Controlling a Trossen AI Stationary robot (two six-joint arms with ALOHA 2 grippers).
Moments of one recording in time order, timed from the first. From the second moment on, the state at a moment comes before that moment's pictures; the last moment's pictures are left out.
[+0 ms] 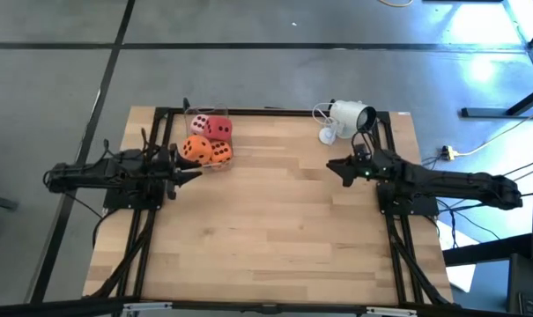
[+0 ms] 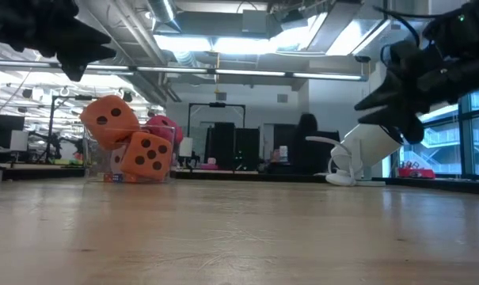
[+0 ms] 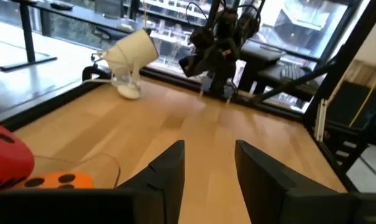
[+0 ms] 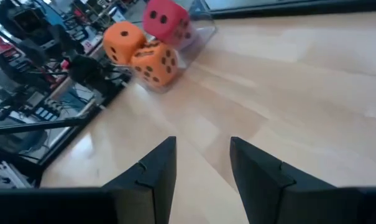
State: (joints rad) left arm 0.07 0.12 0.28 -0.26 -0.13 -0.26; right arm -0.25 0.54 0.12 0.10 0.05 0.70
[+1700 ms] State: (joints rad) left arm 0.01 0.13 0.01 0.04 -0.13 -0.32; right arm -0.38 0.28 0.10 -0.02 -0.10 0.55
